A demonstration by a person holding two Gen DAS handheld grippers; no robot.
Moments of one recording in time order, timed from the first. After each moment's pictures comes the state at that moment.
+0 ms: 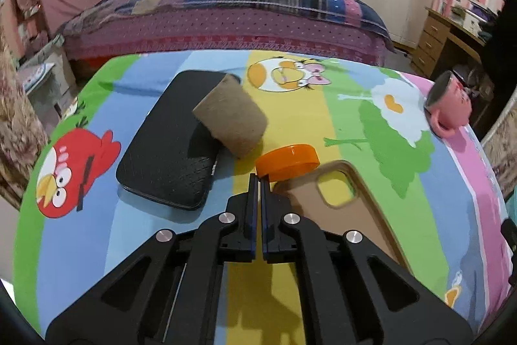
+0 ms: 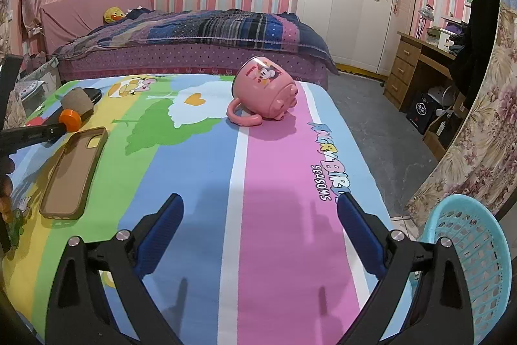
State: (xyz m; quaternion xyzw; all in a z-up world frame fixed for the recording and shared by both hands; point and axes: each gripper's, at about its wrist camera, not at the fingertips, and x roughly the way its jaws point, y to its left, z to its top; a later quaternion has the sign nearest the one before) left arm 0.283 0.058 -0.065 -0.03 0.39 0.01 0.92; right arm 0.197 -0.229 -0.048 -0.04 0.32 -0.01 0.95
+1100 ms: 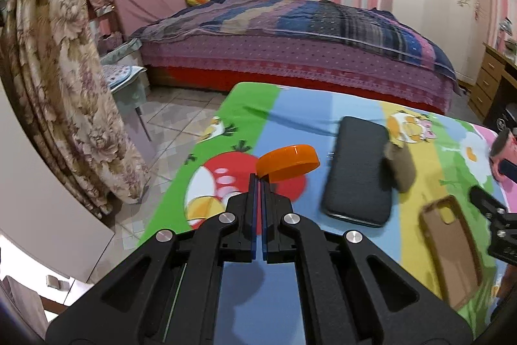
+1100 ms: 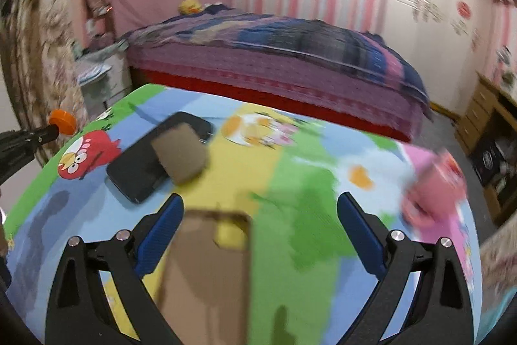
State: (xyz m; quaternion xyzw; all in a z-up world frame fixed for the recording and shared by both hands) left arm 0.241 0.204 -0.022 -0.04 0.34 0.17 0.92; right arm 0.296 -0.024 -0.027 -0.10 0.32 0.18 0.93
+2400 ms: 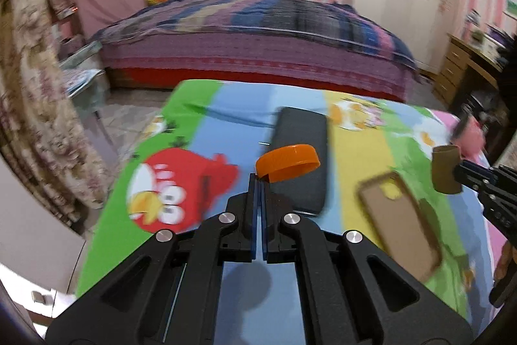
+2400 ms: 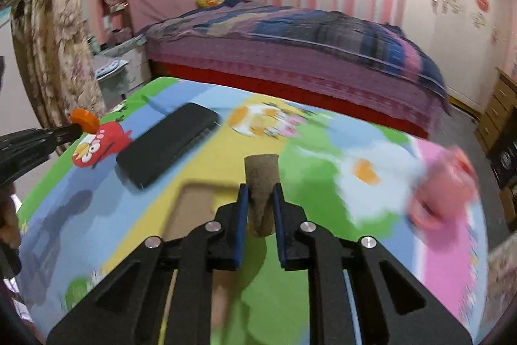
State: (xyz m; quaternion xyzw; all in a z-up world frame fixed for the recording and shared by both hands) left arm 0.241 0.149 -0.022 -0.04 0.35 0.06 0.94; right arm 0.269 -0.101 -0.026 -0.07 0.34 0.19 0.92
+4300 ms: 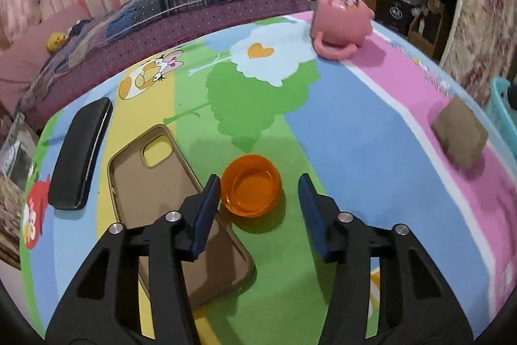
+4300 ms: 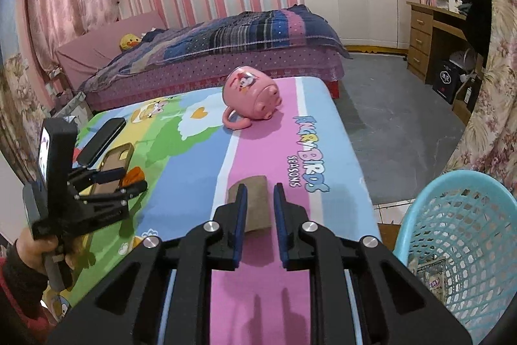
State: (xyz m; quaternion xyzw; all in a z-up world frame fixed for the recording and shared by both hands) left arm 0.252 -0.079 -0.084 0.13 0.41 -0.09 0.90; right arm 0.184 -0.305 -0.034 0.07 0.34 0.07 0.94
